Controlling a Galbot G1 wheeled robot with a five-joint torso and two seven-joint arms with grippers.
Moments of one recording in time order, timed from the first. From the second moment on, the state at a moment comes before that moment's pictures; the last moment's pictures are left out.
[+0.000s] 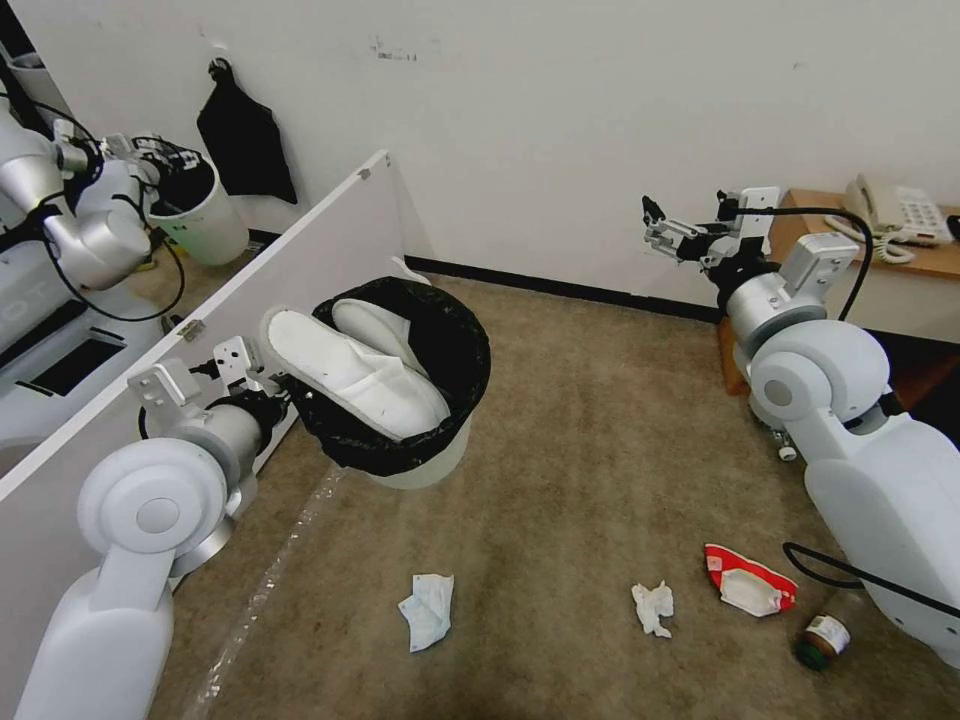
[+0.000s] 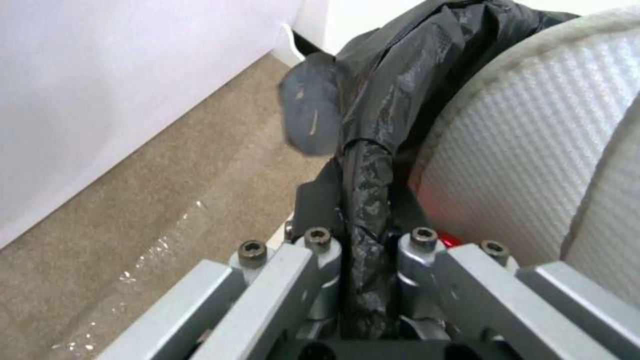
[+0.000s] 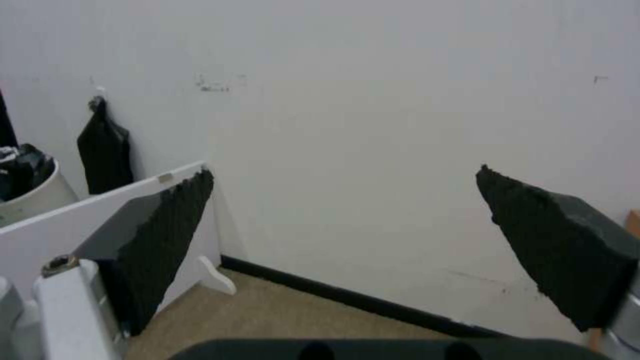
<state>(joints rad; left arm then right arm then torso) 1.02 -1.10 -0.55 -2.25 -1.32 0.70 -0.78 -0.62 0.87 0.26 1.95 0.81 -0.36 0.34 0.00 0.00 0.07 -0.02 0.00</state>
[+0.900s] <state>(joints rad) 1.00 -1.10 -0.56 -2.22 -1.33 0.70 -0.78 -0.63 0.86 0.14 1.96 0.97 -0.60 0.42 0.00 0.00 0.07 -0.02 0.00</state>
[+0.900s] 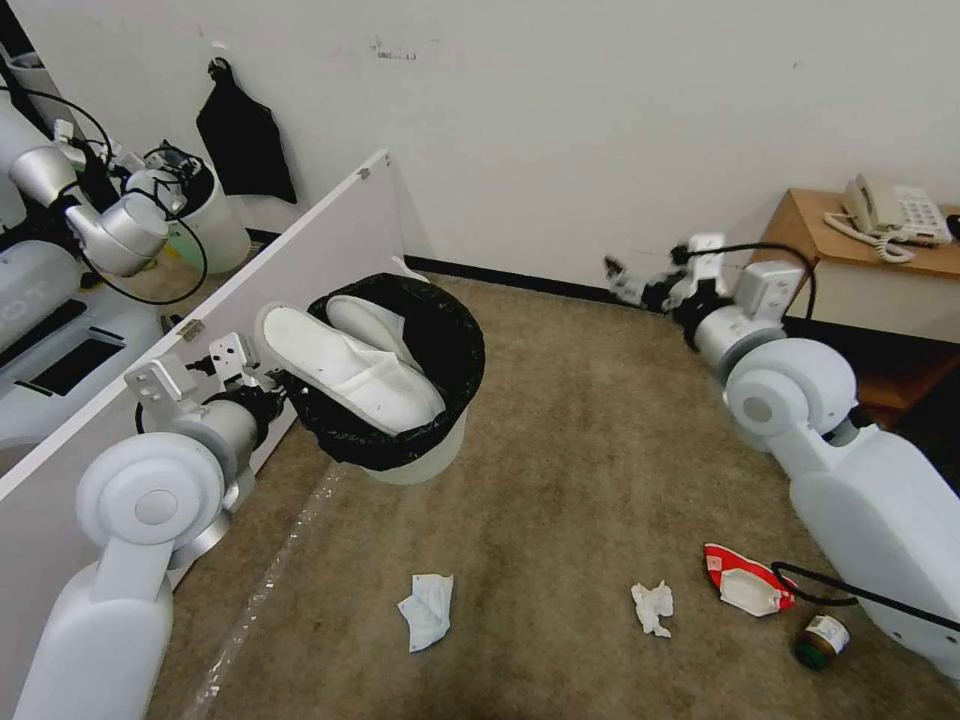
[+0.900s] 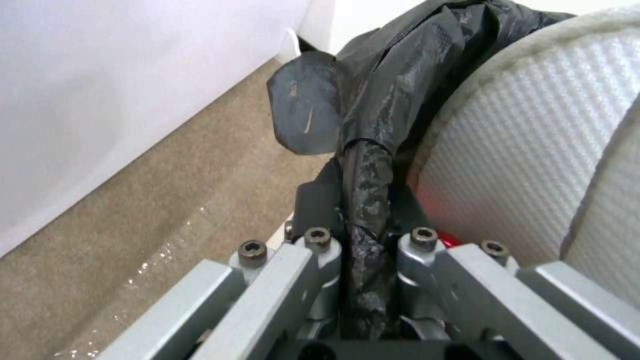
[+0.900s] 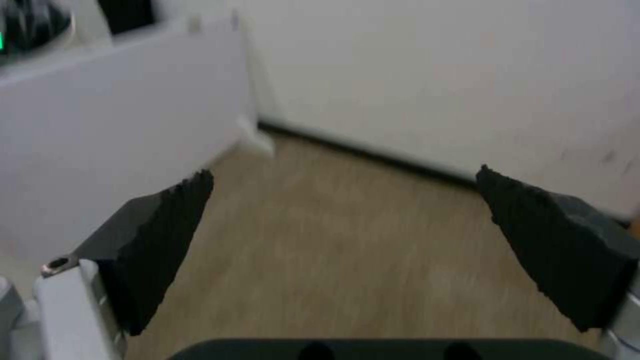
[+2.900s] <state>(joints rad) 1.01 -1.09 -0.59 -2.24 -1.35 0.71 -0.78 -0.65 0.89 0.00 1.87 0.89 -0.66 0.38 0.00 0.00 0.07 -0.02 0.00</state>
